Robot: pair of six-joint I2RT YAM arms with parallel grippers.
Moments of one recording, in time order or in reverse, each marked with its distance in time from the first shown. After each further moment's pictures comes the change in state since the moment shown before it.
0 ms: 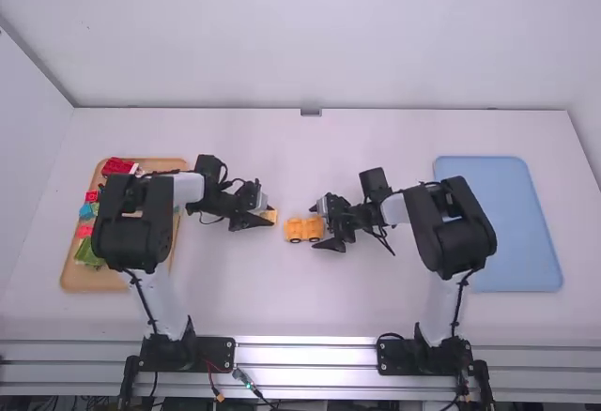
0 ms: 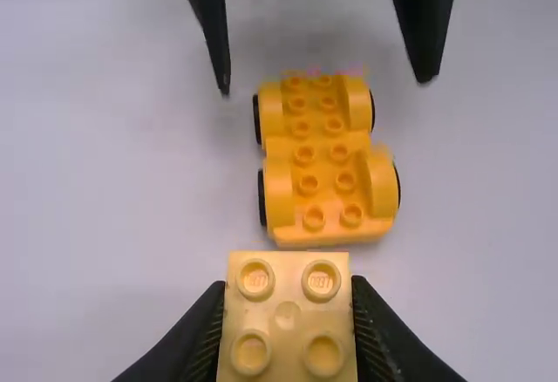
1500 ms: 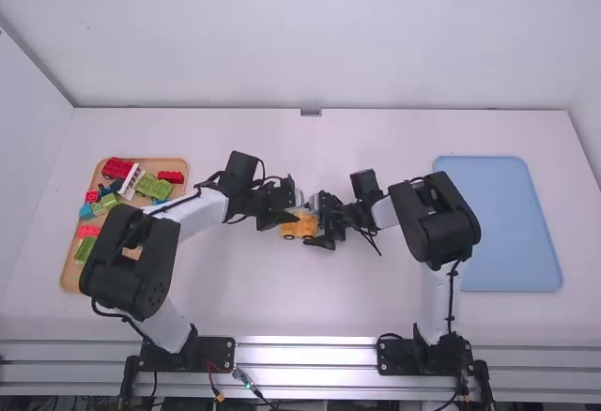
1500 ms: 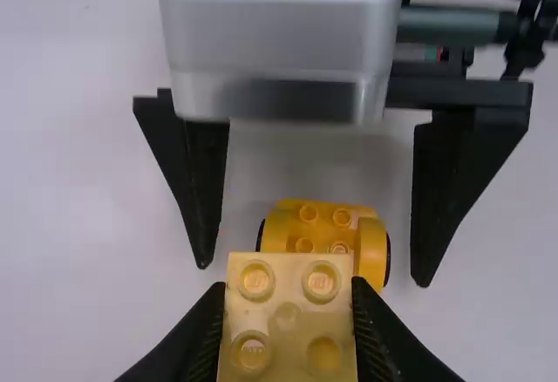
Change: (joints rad) left arm -0.257 -0.262 -0.121 0.289 -0.312 -0.532; right arm 0.057 0.079 0.000 0.256 0.048 0.219
